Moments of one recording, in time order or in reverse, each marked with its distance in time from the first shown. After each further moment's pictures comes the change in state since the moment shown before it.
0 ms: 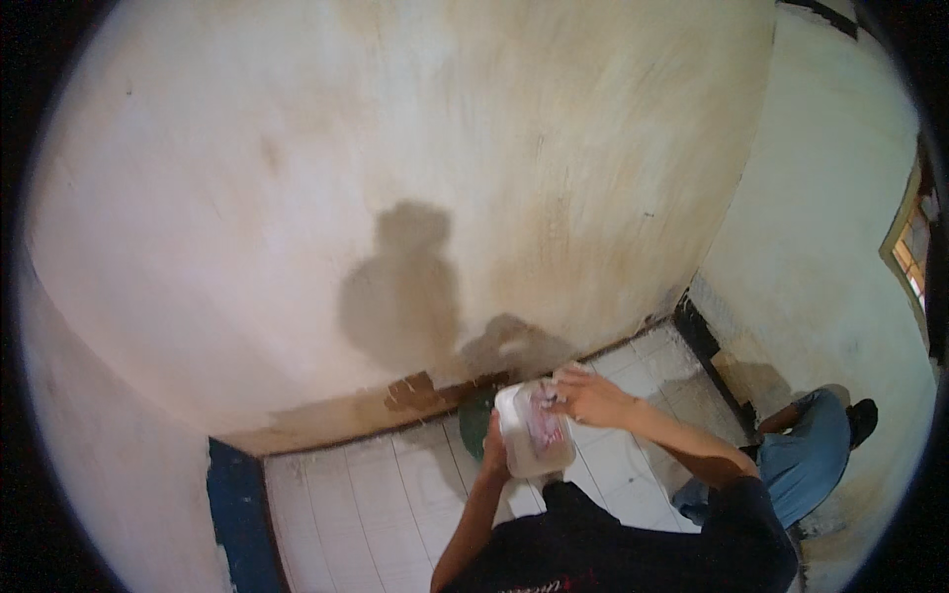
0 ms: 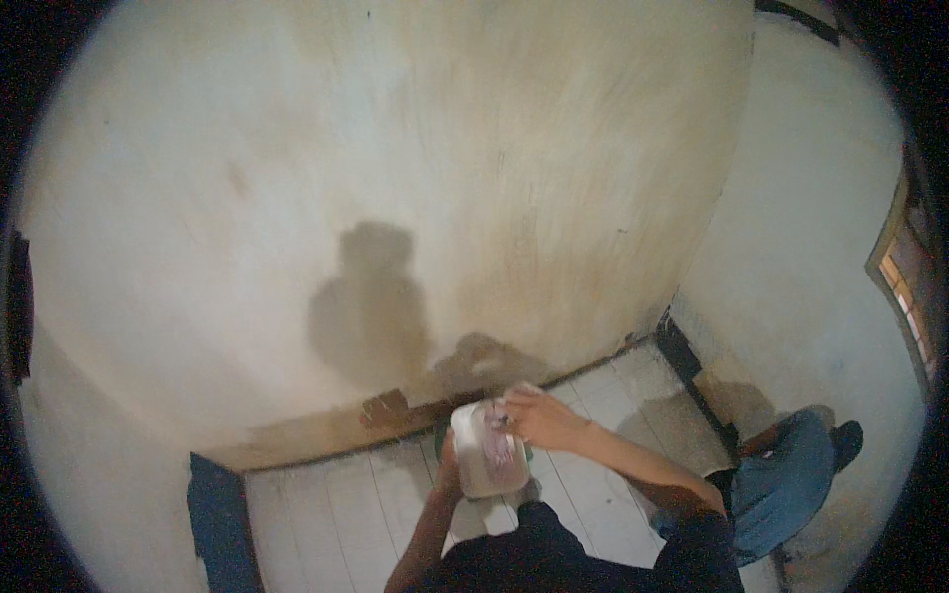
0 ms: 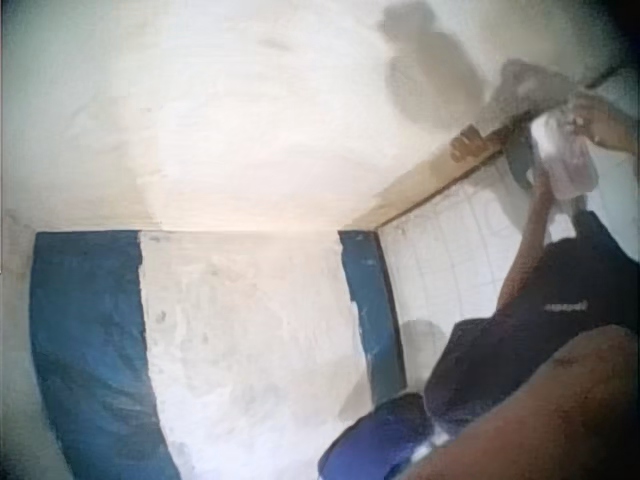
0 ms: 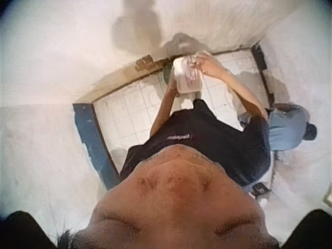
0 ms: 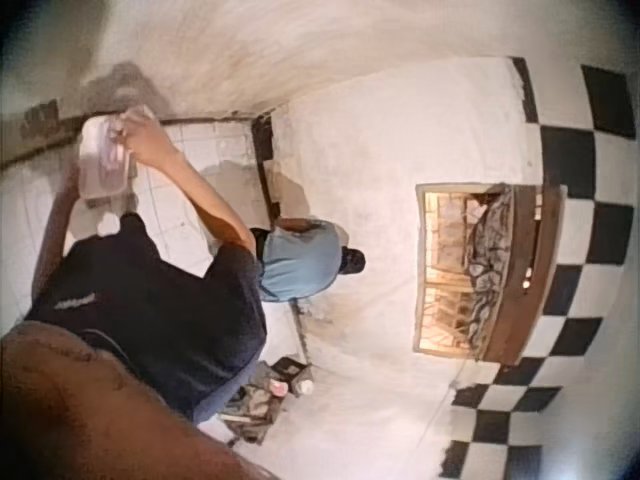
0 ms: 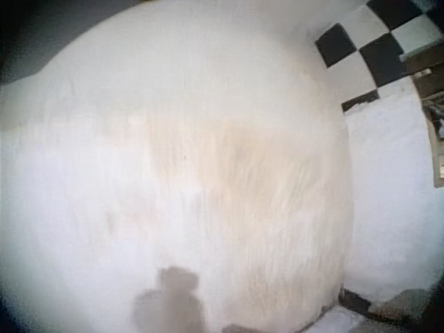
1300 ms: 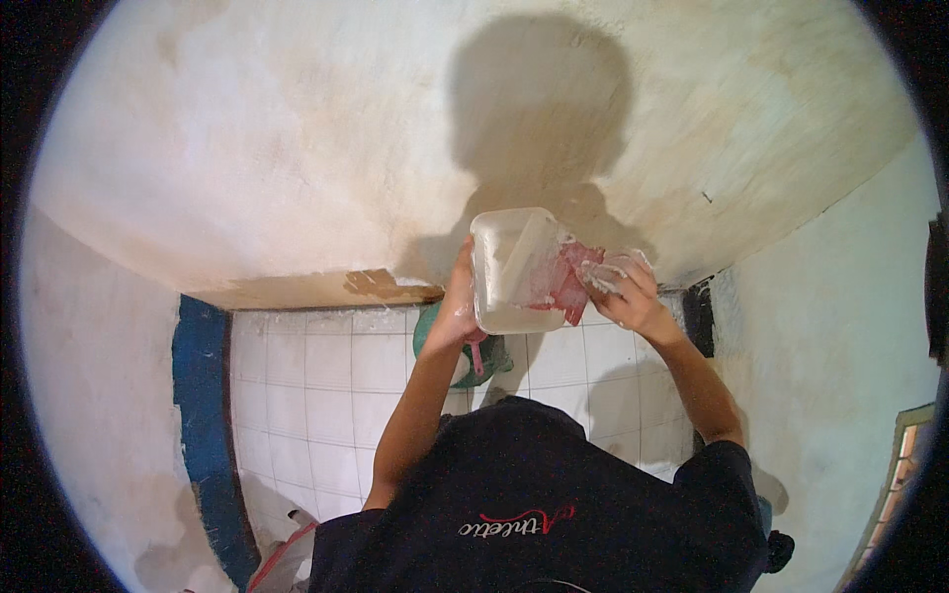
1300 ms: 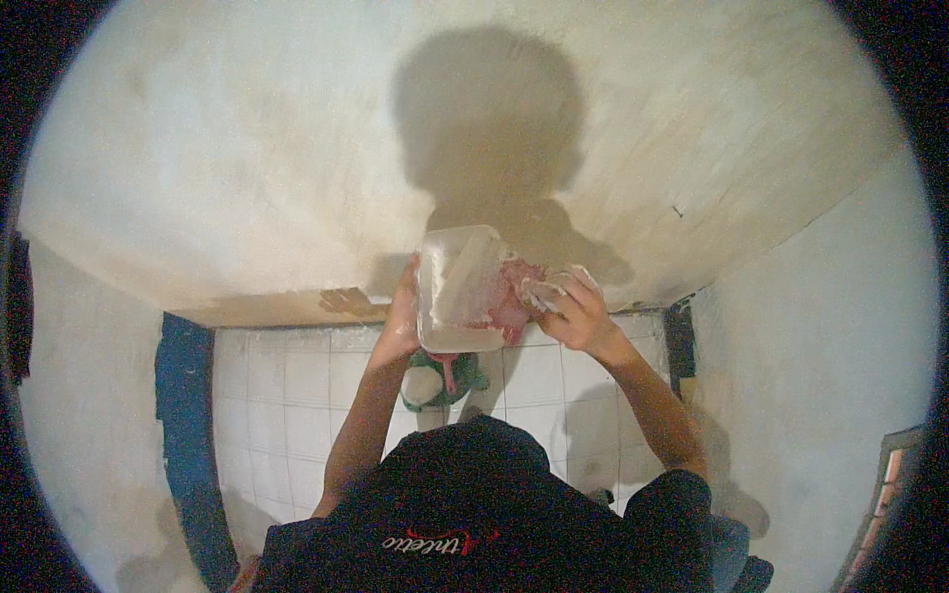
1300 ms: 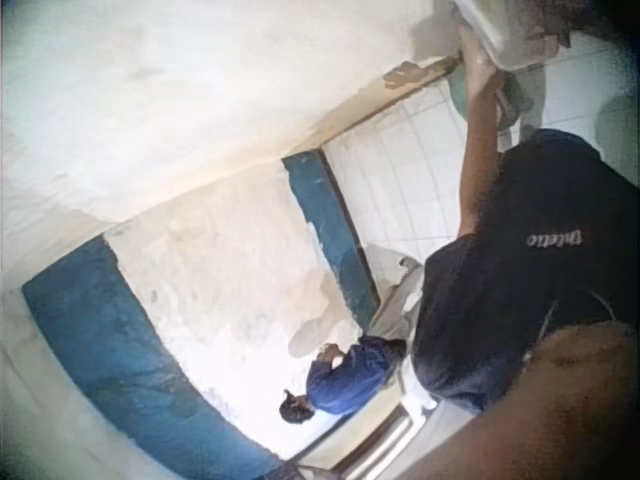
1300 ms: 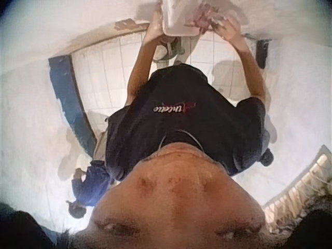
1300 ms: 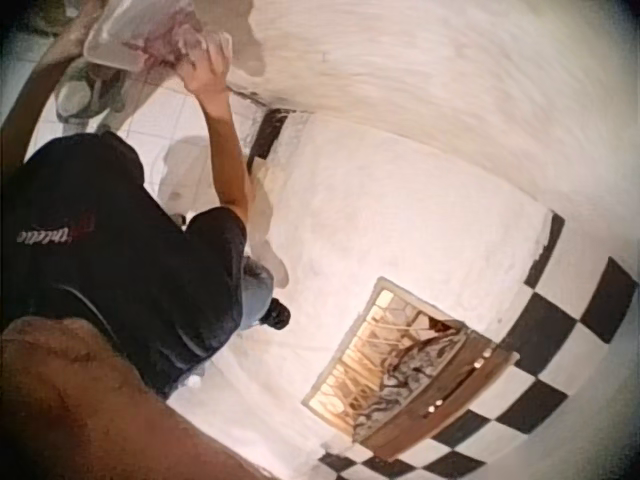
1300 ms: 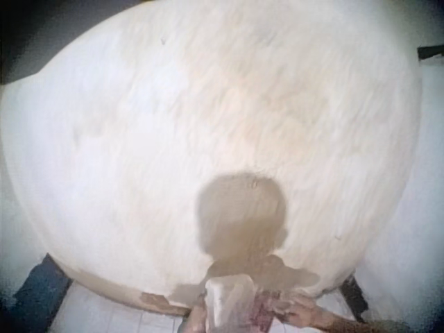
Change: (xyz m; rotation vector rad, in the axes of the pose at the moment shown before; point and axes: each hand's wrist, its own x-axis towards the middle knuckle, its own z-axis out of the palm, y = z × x) left_hand 0.101 0.045 0.032 -0.065 0.130 0.196; right_hand -0.011 0.133 0.080 0.000 0.781 -0.275
